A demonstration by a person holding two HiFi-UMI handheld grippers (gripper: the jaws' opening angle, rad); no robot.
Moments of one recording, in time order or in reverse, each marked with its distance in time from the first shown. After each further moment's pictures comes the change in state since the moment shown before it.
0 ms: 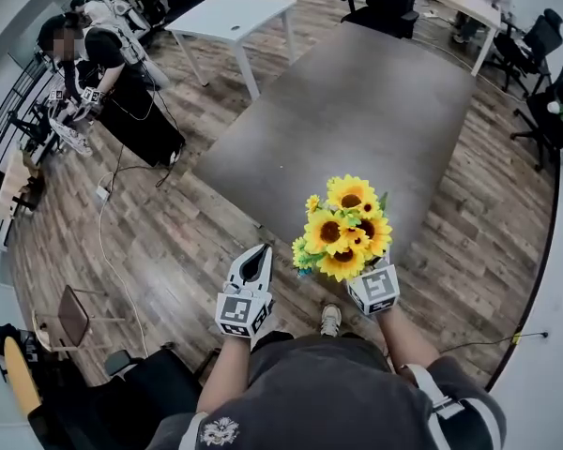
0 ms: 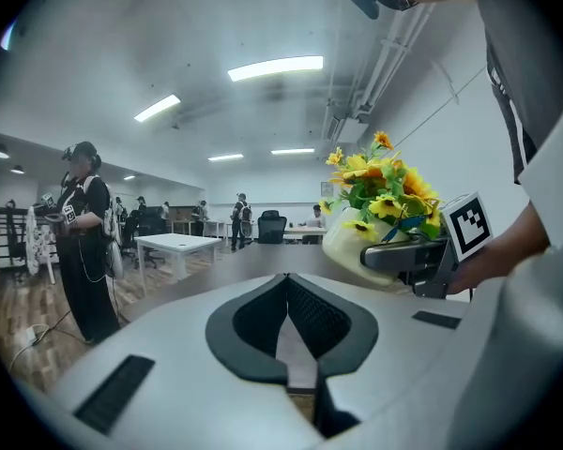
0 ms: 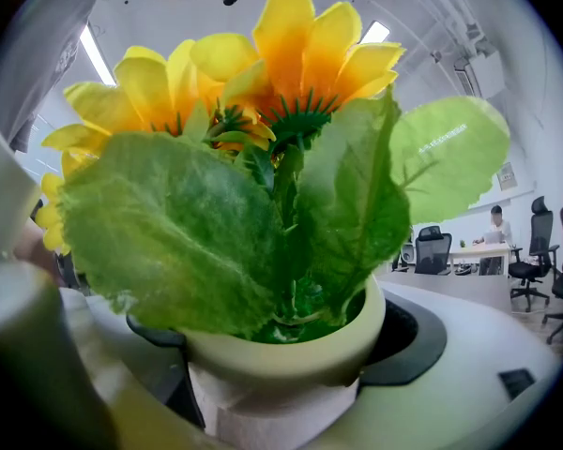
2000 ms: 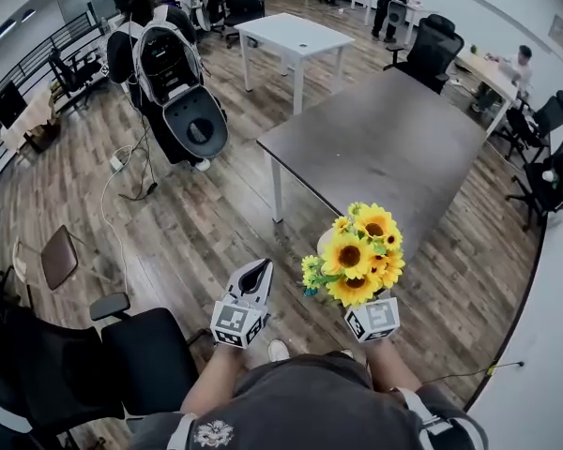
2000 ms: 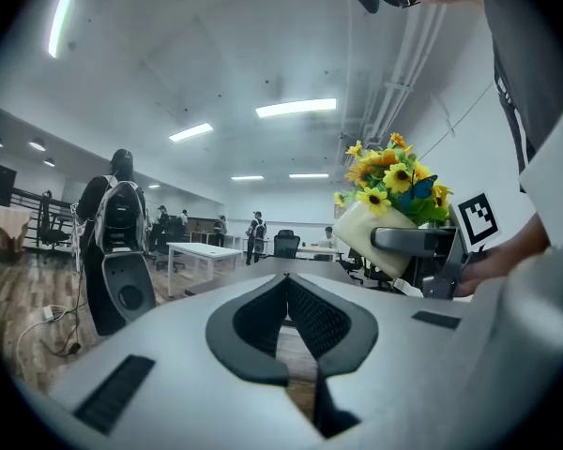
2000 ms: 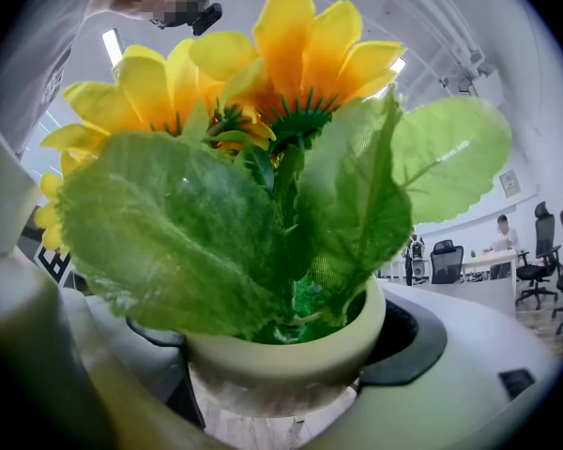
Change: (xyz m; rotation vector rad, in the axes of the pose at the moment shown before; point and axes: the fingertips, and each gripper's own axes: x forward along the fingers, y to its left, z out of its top) left arm -0.311 0.023 -0.034 -0.072 -0.131 0.097; right arm -0.112 0.284 0.058 -0.004 -0.123 0.044
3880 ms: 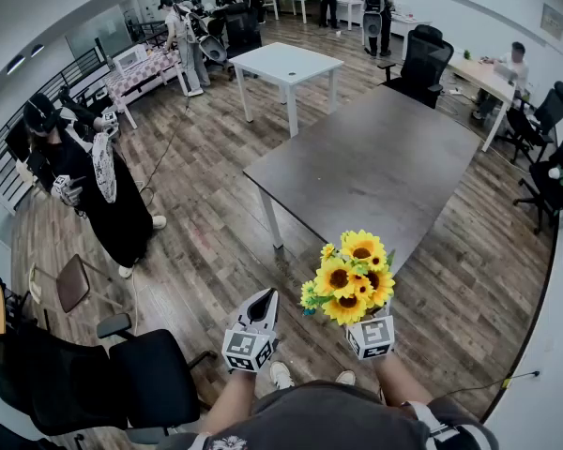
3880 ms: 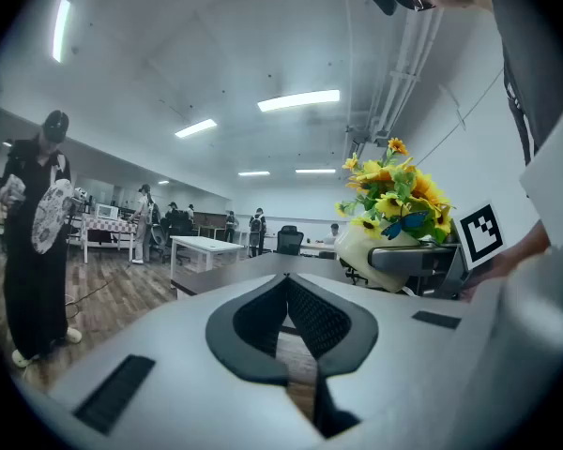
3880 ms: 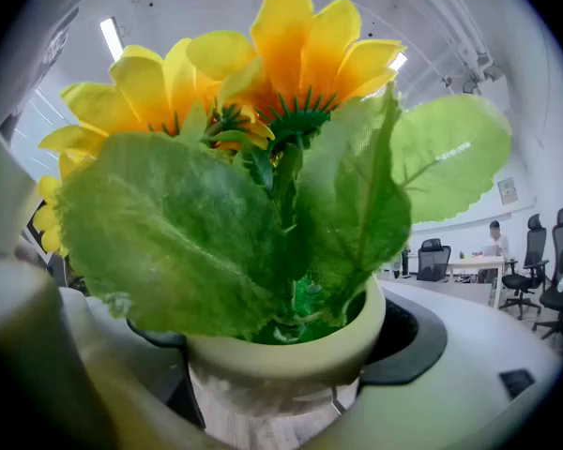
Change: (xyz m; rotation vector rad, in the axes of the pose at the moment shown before) left arm 0.045 -0.098 -0.009 -0.040 0.032 0.065; right arm -0.061 -0.093 -0.027 -0.042 0.096 -0.023
